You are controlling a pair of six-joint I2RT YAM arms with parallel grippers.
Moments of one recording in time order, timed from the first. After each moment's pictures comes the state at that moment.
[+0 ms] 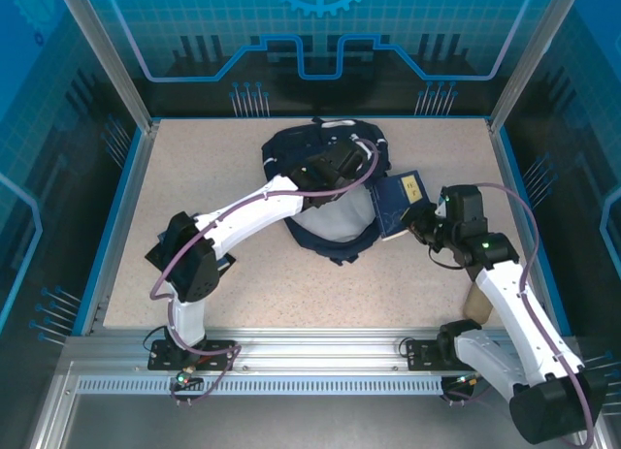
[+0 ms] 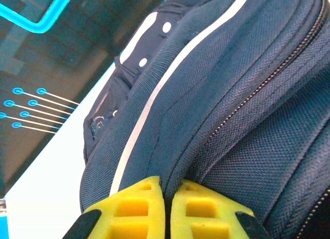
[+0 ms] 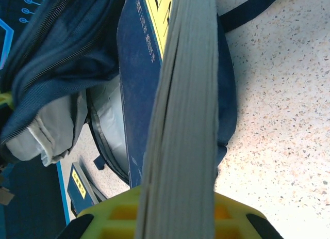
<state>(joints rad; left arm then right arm) -0.80 1.91 1.77 -0.64 -0.56 0.20 0.20 0.88 0.80 -0.65 -0.25 0.94</state>
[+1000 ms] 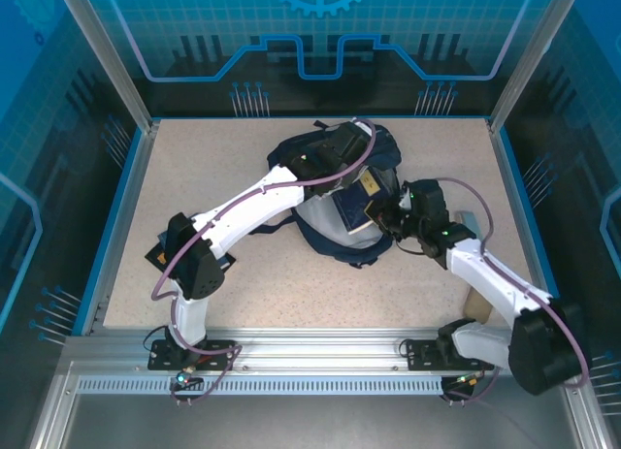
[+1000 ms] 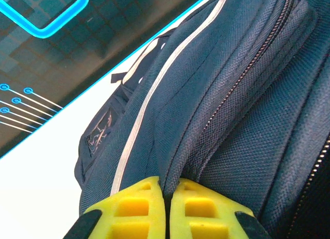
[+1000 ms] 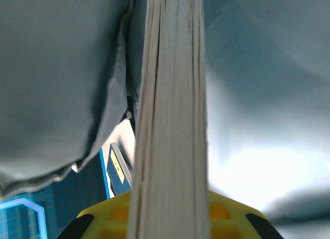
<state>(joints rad) -0.80 1.95 1.96 -0.75 -0.48 0.02 0.35 1.20 0.70 -0.09 -0.37 1.12</state>
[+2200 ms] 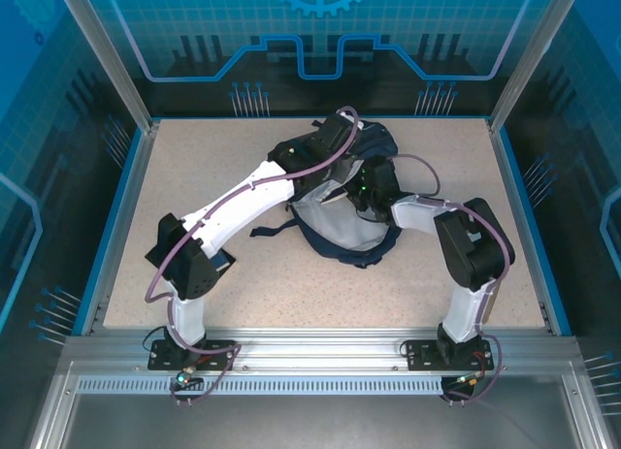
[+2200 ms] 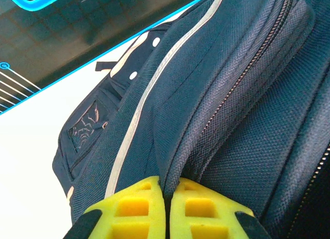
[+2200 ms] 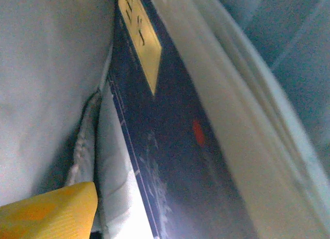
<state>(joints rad) -0.75 1.92 1.96 -0.79 -0.38 -0.11 0.43 1.82 1.02 0.20 -0.11 1.09</state>
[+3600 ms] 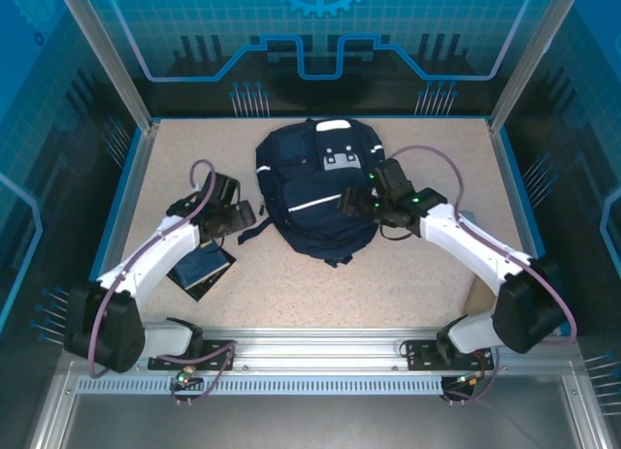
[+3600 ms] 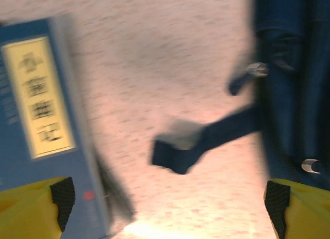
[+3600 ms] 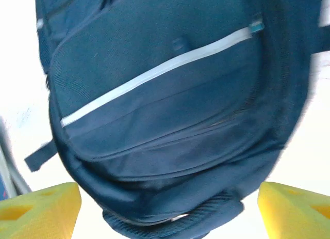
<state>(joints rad) -0.25 1.27 0.89 -0.71 -0.19 -0.71 0.54 1.43 1.10 -0.57 -0.03 0.71</state>
